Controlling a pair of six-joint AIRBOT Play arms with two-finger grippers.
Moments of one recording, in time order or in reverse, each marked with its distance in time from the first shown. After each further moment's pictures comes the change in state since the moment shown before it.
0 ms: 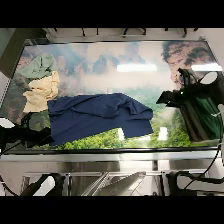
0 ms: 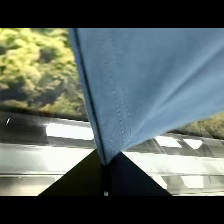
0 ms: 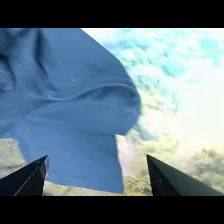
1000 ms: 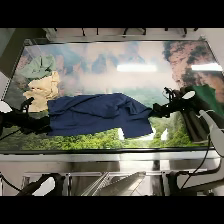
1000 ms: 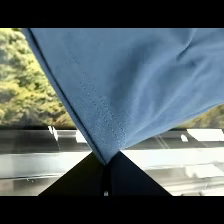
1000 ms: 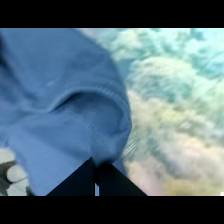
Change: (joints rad) left arm -0.124 -0.060 0.277 0.025 -0.114 -0.008; right arm 0.023 -0.117 -0.203 0.219 -0.145 -0.165
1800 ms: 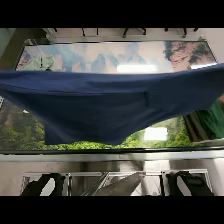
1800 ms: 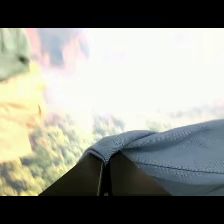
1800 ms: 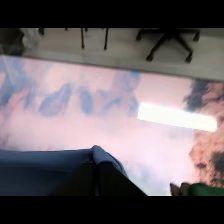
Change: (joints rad) left arm -0.117 0.211 1.188 -0.001 -0.234 -0.114; right arm 0.021 0.851 0.785 -0.375 0.217 0.244
